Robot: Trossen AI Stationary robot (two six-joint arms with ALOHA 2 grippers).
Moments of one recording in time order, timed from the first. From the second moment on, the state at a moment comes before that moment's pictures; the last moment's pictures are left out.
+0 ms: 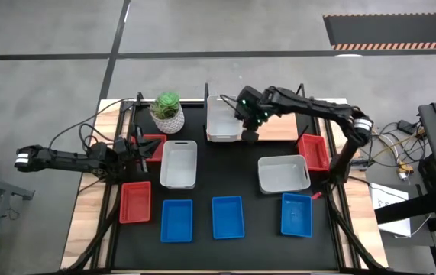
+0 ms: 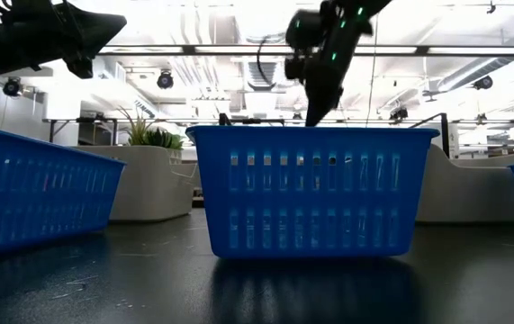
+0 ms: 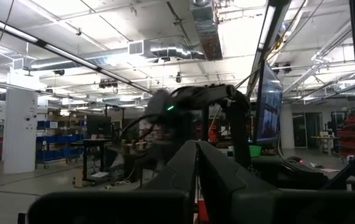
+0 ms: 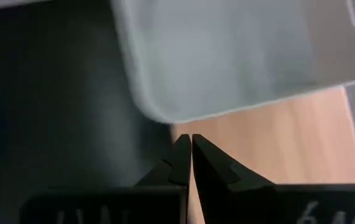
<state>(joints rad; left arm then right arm) 0.01 0.48 0.01 0.91 -0.24 0.11 -0.41 1.72 1.52 -0.92 -0.08 -0.20</state>
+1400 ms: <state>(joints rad) -0.45 1.27 0.70 0.78 -0.30 -0.60 0.22 1.03 0.76 -0.11 0.18 -0.35</state>
